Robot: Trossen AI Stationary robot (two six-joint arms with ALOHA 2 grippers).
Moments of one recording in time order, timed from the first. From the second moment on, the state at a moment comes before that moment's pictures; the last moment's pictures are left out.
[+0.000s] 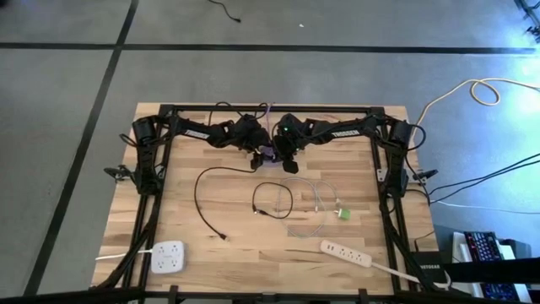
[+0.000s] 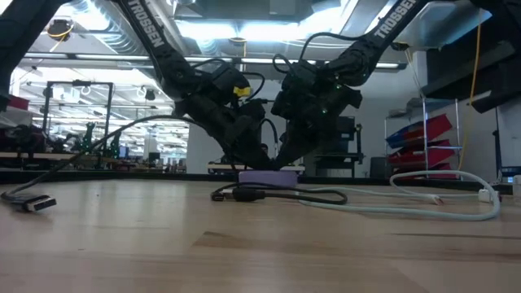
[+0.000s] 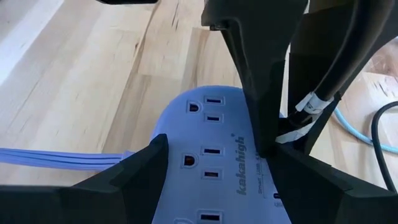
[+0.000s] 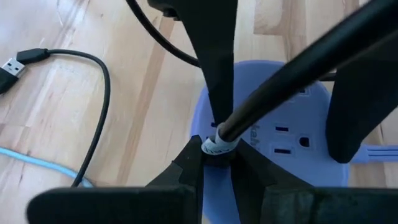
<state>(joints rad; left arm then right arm) 0.43 1.98 0.99 0.21 0.31 0.17 -0.41 1.93 1.13 -0.14 -0.47 -0.39</state>
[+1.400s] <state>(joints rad) 0.42 1.99 0.99 0.22 0.29 0.22 -0.37 1.83 1.13 -0.17 -0.34 -0.34</state>
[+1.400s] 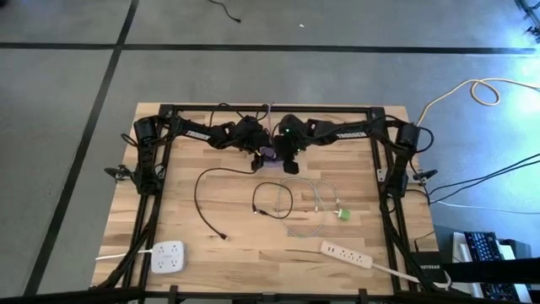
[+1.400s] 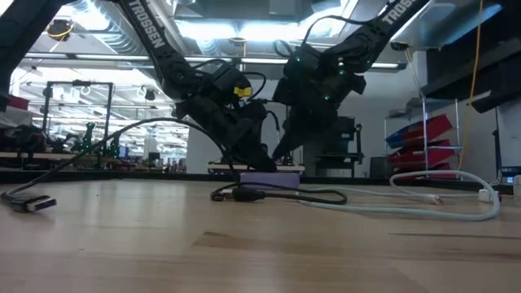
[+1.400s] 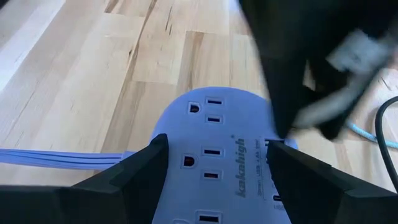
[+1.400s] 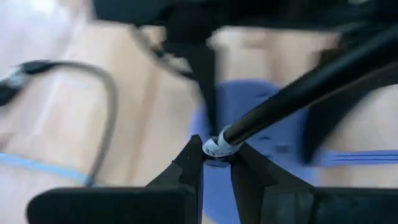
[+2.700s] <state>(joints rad) 0.17 1.80 0.96 0.64 0.16 0.18 -0.35 1.12 0.28 0.62 -0.30 0.13</state>
